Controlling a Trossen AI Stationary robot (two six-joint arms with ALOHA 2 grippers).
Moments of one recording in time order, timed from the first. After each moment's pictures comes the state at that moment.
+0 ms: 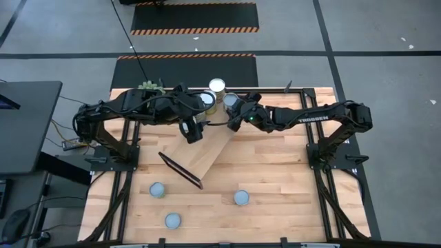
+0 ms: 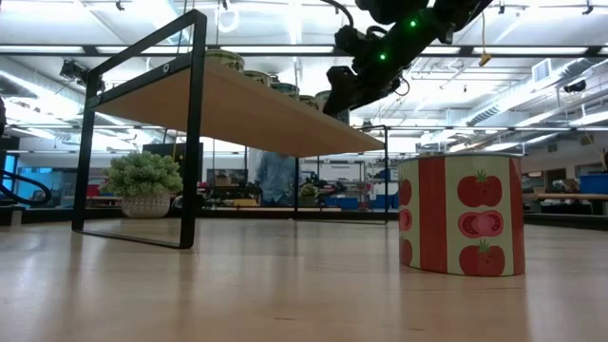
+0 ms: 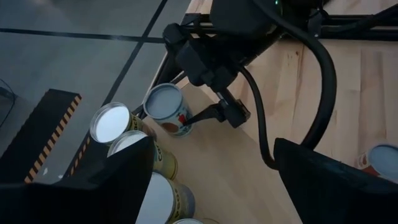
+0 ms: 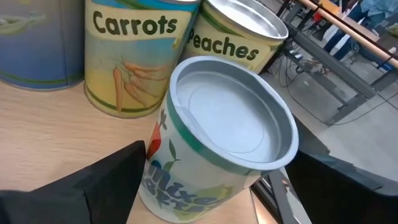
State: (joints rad) left arm -0.05 1.59 2.03 -1.17 -0.45 -0.09; right arm -0.16 1.54 1.05 -0.04 0.65 -0.05
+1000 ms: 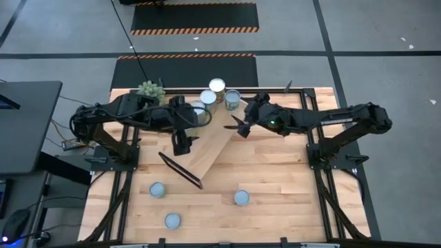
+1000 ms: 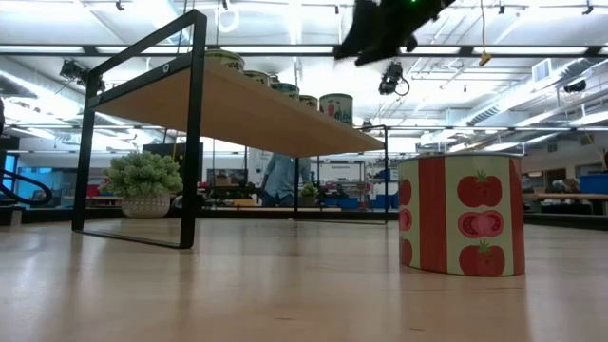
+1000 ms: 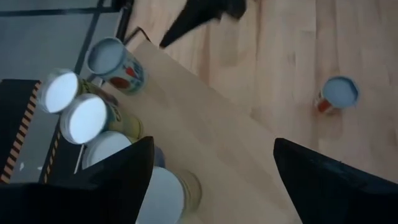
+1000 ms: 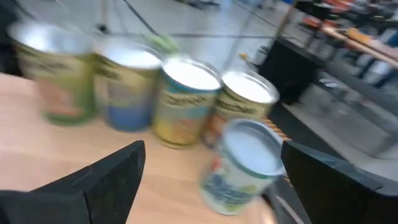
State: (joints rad) left arm -0.12 1.57 2.03 -1.35 -0.33 -0.09; right arm -0.03 1.32 1.05 -0.13 0.61 -0.02
